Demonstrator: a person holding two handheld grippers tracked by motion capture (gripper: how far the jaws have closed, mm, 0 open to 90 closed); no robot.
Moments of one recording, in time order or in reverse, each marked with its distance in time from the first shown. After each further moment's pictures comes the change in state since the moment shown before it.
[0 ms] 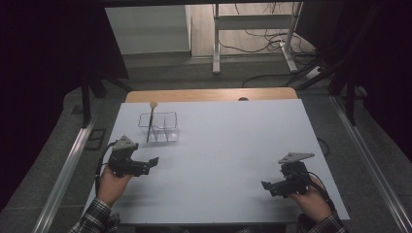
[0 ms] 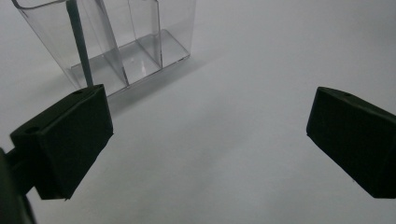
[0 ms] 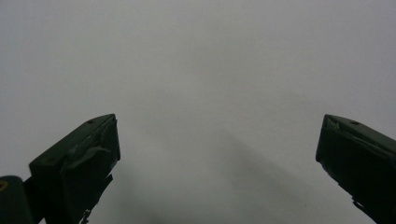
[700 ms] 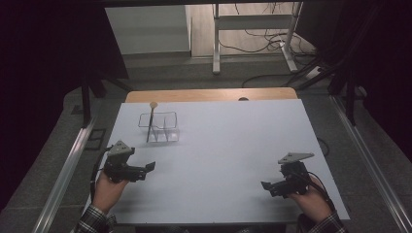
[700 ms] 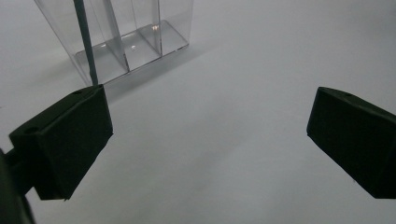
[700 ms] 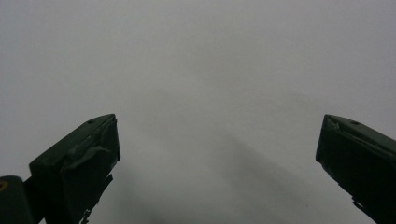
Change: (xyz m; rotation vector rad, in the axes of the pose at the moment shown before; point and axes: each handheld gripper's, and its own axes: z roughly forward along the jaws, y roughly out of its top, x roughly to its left) left arm -0.003 -0.011 -0.013 0.002 0.010 -0.009; right arm 0.000 0.000 0.001 0.006 0.003 -0.002
